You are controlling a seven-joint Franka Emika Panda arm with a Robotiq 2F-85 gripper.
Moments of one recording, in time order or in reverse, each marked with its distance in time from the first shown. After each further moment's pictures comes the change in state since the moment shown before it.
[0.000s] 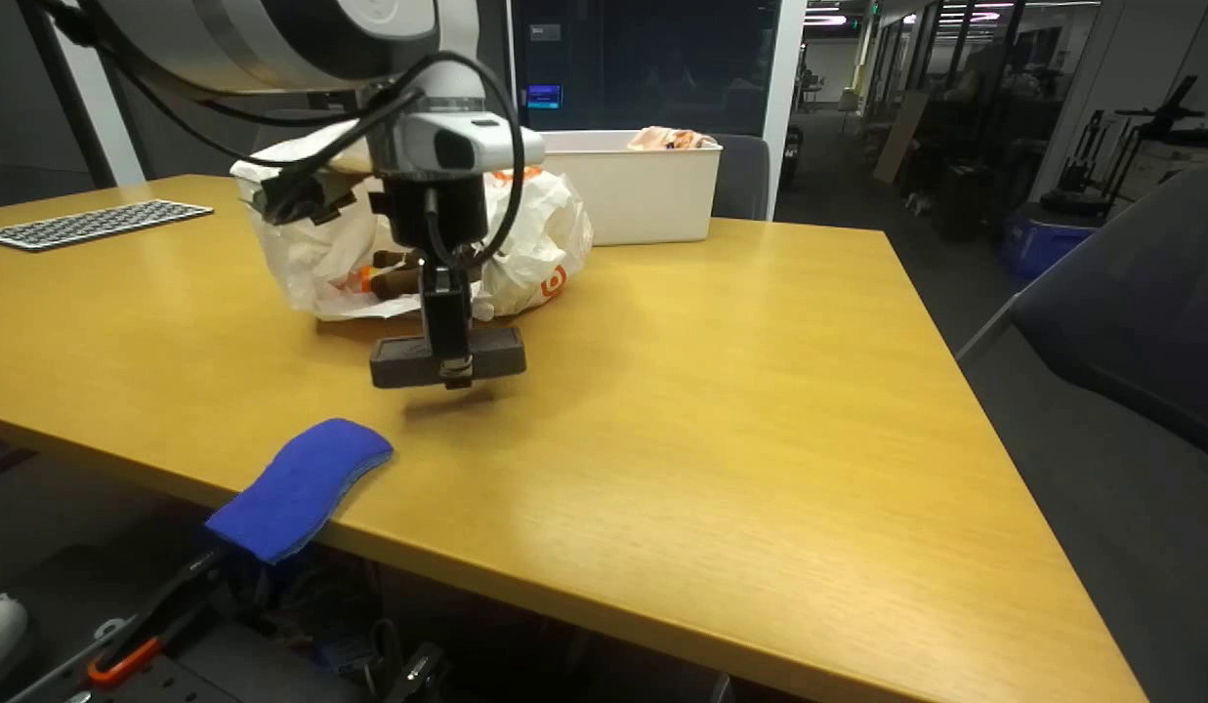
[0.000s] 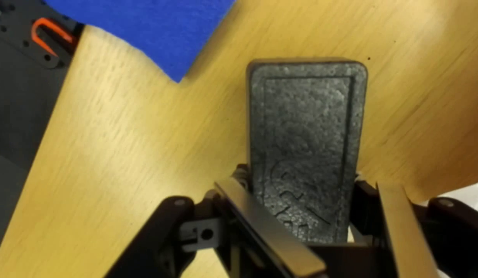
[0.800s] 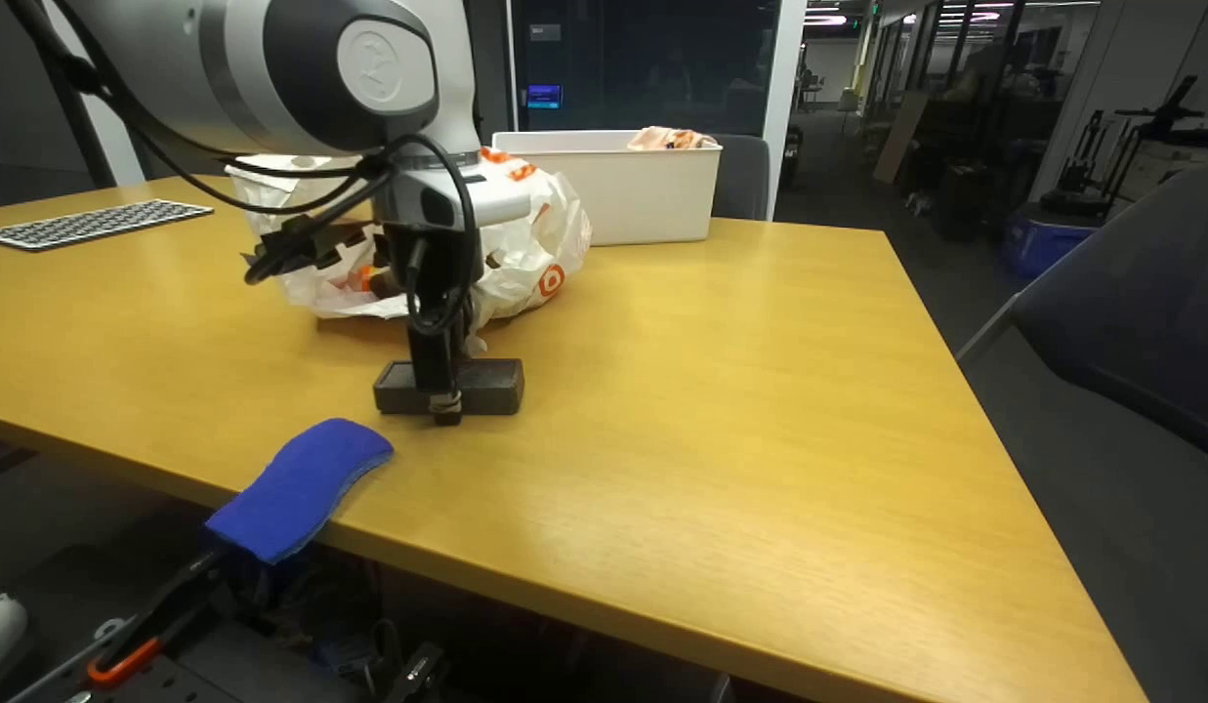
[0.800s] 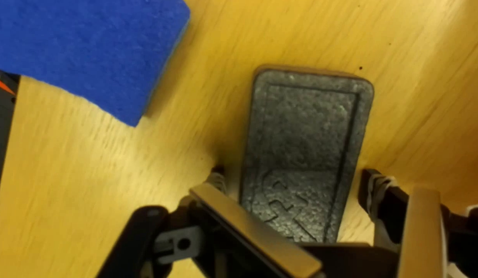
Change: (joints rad) arm -0.002 0.106 0.025 -0.025 0.008 0.146 0.164
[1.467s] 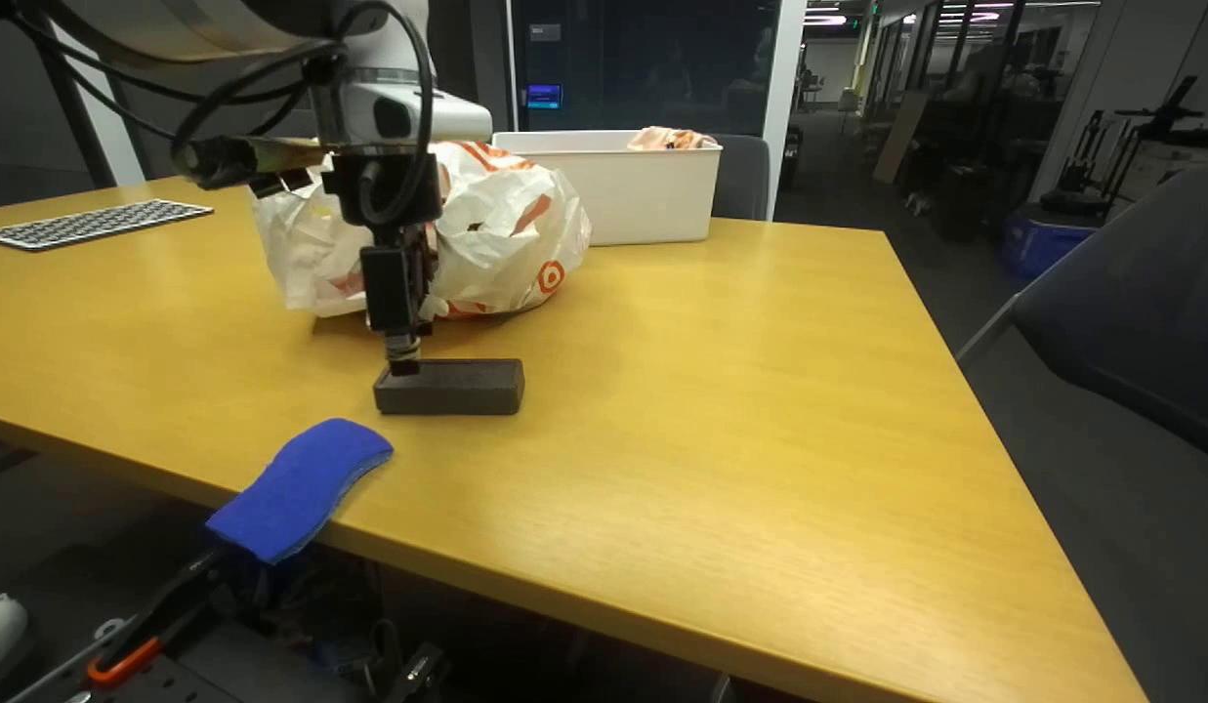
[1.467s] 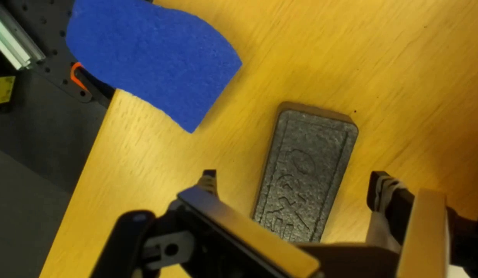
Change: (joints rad) arm 0.024 -0.154 0.046 0.029 -0.003 -0.254 -0.032
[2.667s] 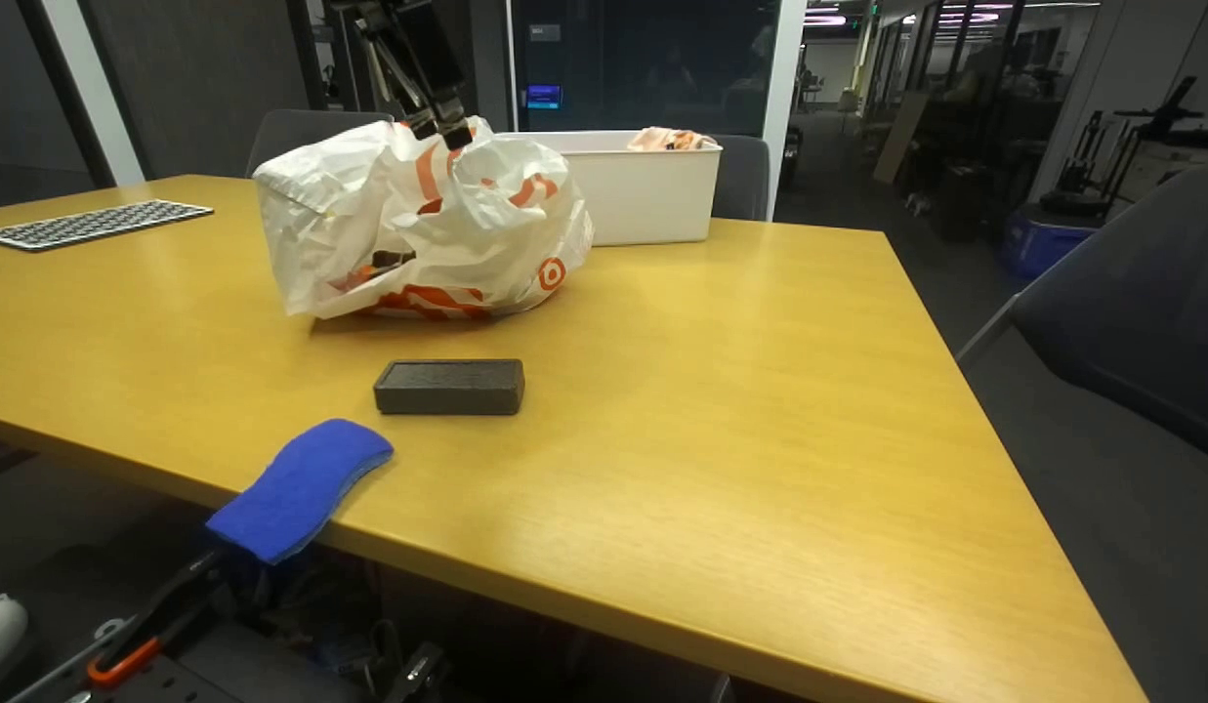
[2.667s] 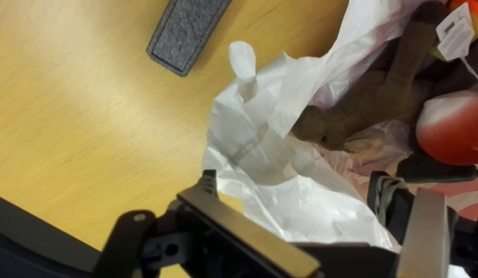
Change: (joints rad) arm 0.020 -0.161 0.062 0.215 -0.126 -0.037 -0.252
